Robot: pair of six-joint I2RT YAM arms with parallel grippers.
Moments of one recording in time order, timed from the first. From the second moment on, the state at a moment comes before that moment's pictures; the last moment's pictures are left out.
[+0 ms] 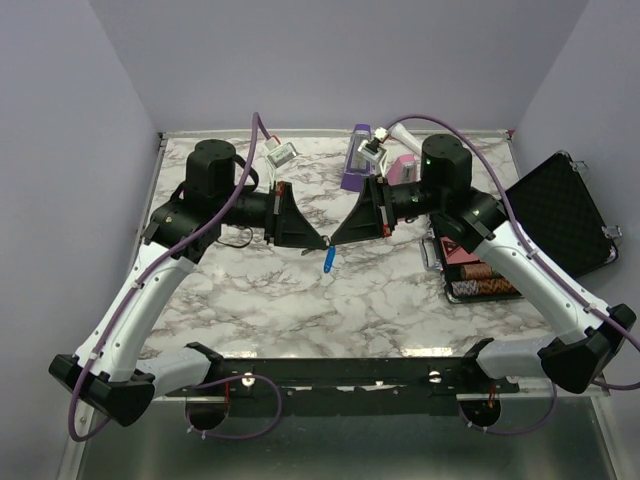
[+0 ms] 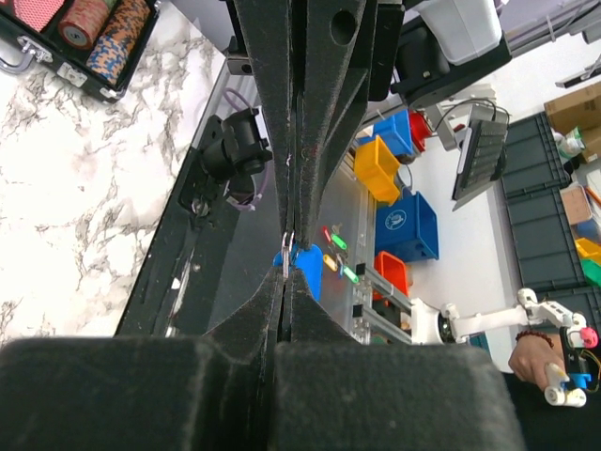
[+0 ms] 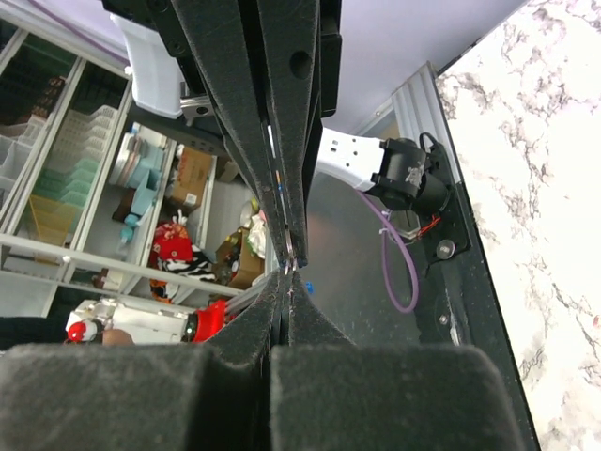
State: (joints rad) left arm -0.47 1.15 1.40 -0.61 1.11 -0.57; right arm 0.66 1.30 1.39 -0.28 -1.04 0.75
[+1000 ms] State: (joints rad) left arm -0.49 1.17 1.43 -0.66 1.10 -0.54; right arm 0.66 1.33 1.43 -0.34 -1.08 0.69
